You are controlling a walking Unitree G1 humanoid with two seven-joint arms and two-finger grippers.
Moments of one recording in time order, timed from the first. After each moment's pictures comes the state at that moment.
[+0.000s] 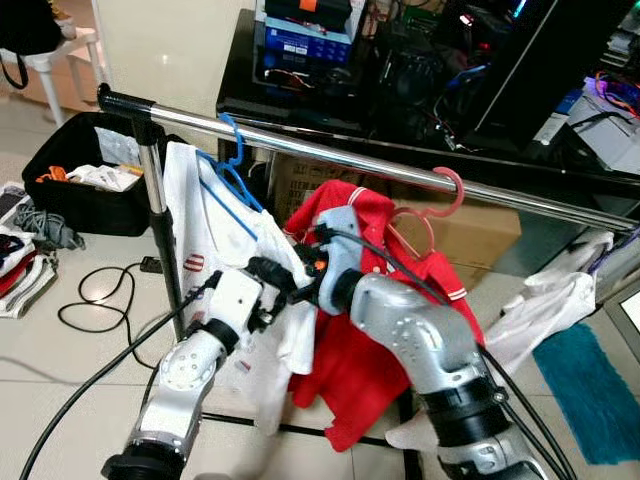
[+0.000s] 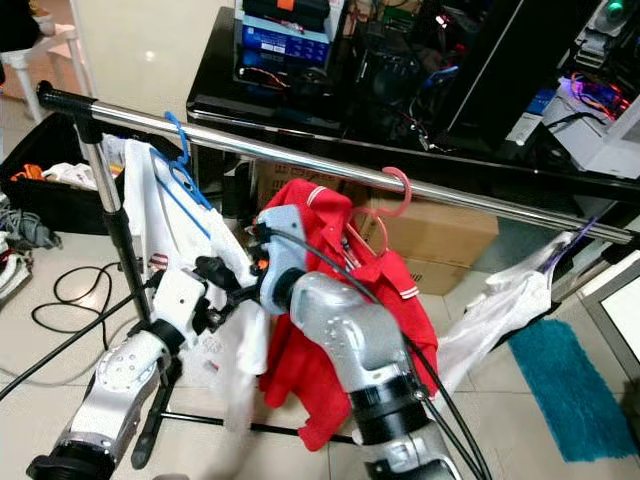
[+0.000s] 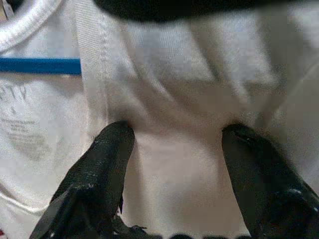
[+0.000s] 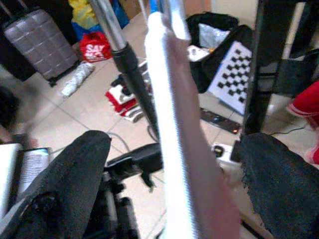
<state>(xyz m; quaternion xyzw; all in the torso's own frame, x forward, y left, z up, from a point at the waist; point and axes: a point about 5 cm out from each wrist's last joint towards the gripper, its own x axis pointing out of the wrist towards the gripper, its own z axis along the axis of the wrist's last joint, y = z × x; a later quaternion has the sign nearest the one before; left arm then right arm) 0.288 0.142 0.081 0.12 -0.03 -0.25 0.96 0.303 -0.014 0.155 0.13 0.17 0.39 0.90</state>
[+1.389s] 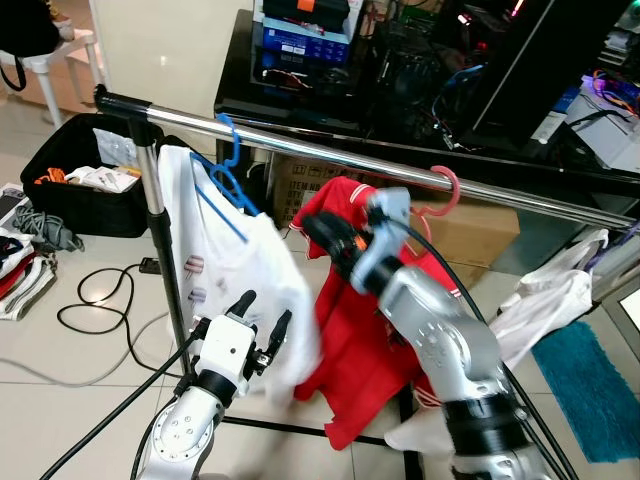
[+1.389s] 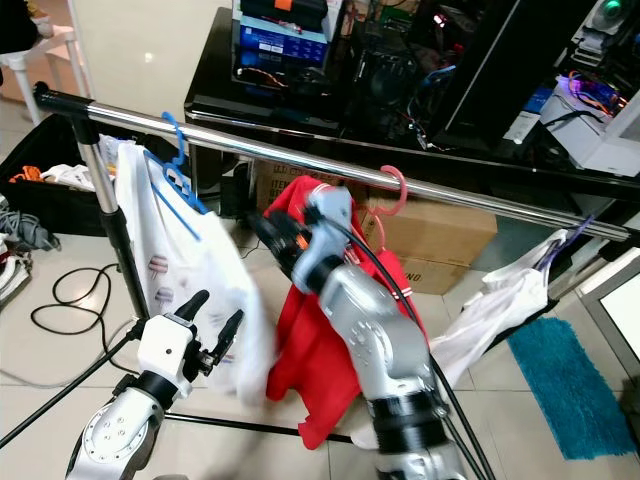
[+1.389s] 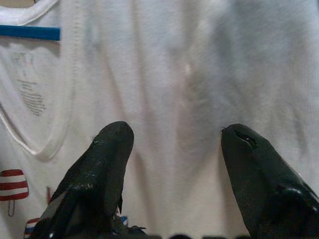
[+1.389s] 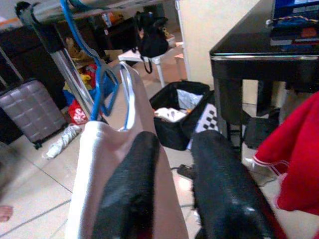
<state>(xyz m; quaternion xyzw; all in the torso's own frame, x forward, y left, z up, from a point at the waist) 0.233 0.137 0.068 0.09 -0.02 -0.19 0.98 0.310 -0.054 0.166 0.18 0.04 0.34 0.92</state>
